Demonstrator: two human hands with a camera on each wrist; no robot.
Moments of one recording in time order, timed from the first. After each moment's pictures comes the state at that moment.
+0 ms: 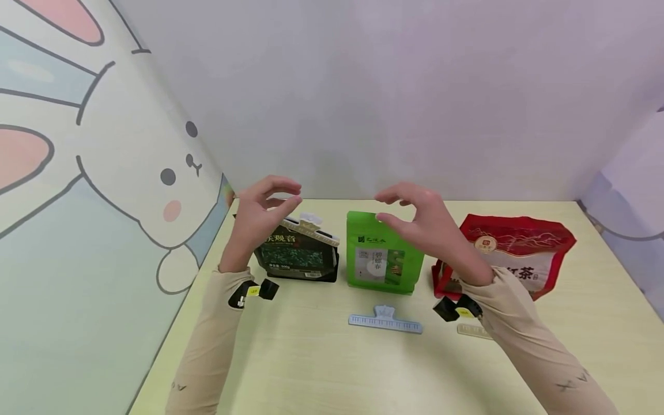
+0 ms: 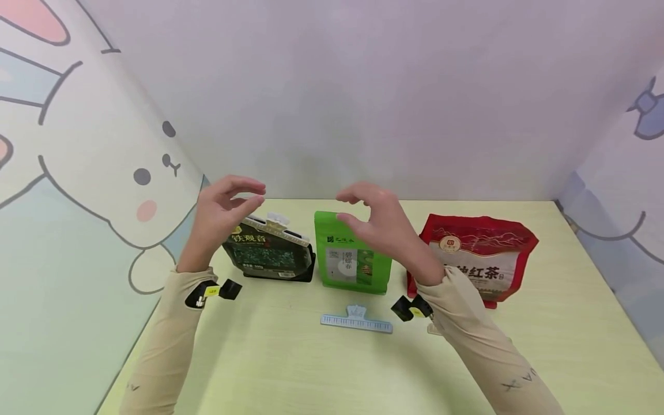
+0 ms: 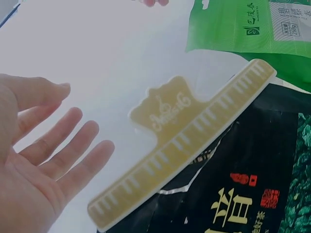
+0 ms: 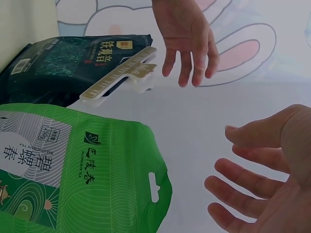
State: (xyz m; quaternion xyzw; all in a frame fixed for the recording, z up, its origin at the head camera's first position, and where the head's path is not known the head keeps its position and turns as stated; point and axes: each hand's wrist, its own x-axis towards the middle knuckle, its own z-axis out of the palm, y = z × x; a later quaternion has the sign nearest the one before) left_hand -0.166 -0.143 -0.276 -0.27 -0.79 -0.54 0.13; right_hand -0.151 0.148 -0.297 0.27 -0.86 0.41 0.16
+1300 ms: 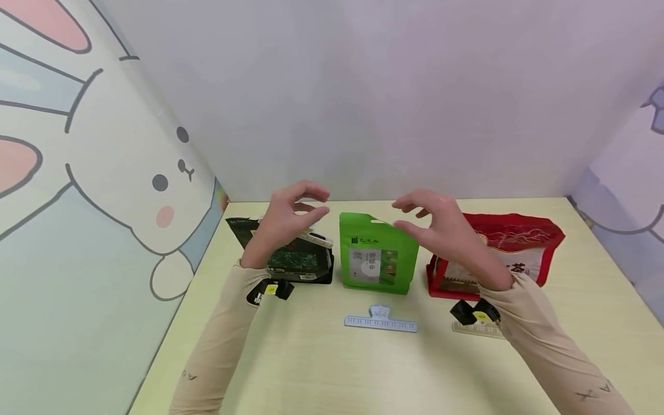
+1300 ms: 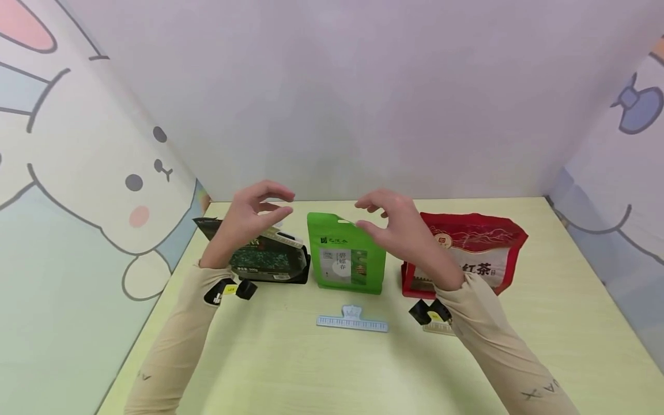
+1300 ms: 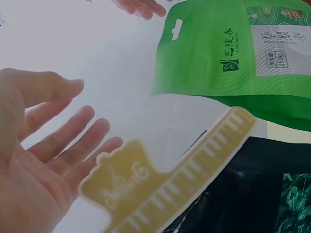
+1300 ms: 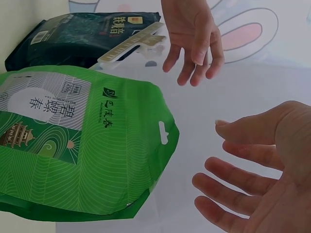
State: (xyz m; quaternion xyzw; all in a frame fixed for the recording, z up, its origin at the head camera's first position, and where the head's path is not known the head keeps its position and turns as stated) left_hand -0.197 -0.110 -0.307 -0.32 -0.79 -0.52 0.04; right_hand -0.142 0.184 -0.305 0.24 -0.89 0.37 0.12
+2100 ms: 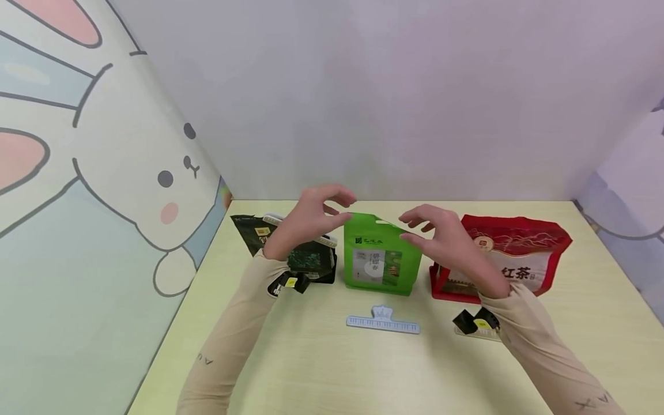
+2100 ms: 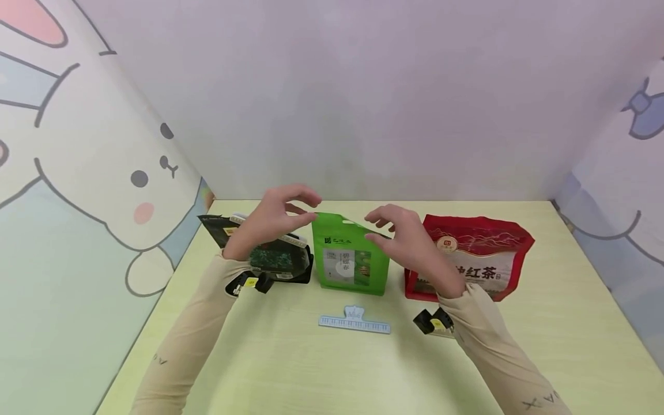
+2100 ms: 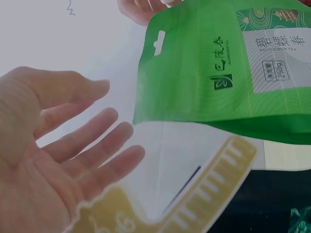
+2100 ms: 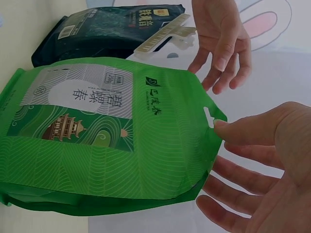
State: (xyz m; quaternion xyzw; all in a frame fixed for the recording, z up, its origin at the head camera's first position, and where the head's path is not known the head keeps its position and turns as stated) left_hand -0.203 -0.082 -0.305 -0.35 -0.83 -0.42 -0.01; right_hand -0.147 0.189 -0.335 0.21 -0.90 0.38 0.07
